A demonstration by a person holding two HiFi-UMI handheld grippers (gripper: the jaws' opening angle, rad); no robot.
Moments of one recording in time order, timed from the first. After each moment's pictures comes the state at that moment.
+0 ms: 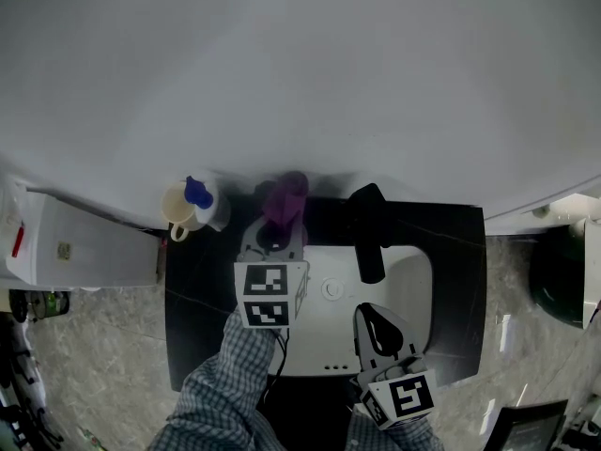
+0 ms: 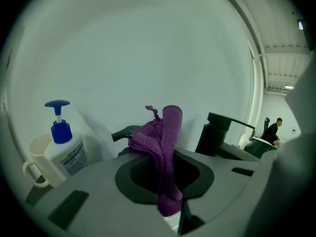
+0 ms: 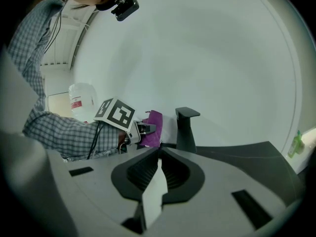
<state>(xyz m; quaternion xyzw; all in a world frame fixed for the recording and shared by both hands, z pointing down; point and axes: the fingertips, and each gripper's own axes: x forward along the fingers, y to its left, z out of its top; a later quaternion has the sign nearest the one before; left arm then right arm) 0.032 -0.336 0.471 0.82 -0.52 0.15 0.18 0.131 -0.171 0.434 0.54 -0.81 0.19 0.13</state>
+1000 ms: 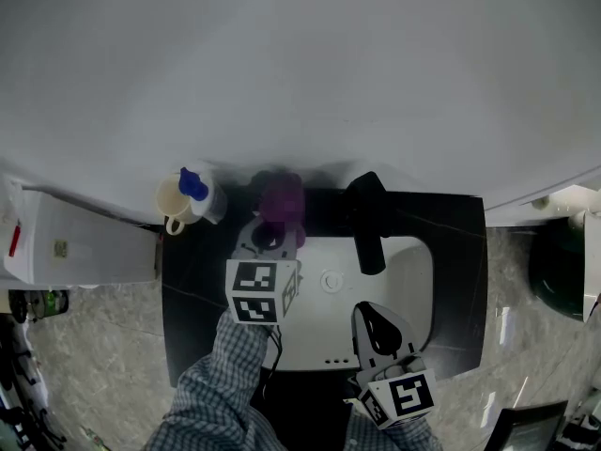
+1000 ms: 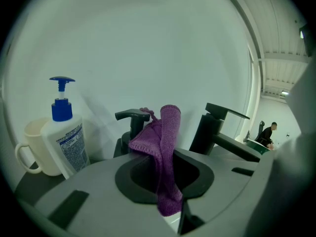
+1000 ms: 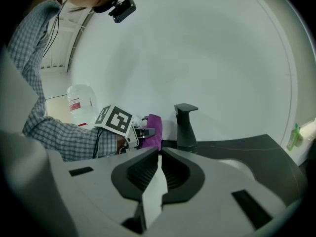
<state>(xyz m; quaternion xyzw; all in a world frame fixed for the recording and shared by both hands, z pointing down) 0.030 -0.324 0.494 0.83 -0.50 0.14 0.20 0.131 -0.159 0.441 0.55 -0.80 0.21 0.12</state>
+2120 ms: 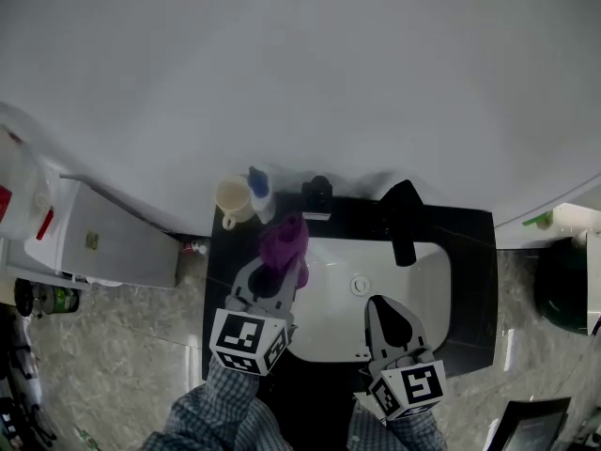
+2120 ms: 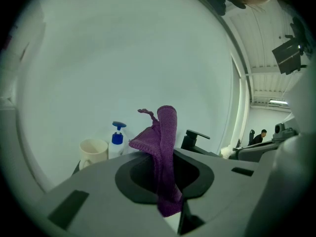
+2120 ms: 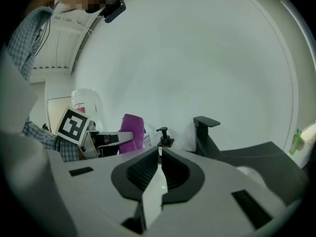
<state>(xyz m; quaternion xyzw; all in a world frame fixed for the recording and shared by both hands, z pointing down) -0.064 -0.225 0.409 0.86 -0.48 0.07 0.17 0.068 -0.146 0.398 0.55 -0.81 0.18 0.09</state>
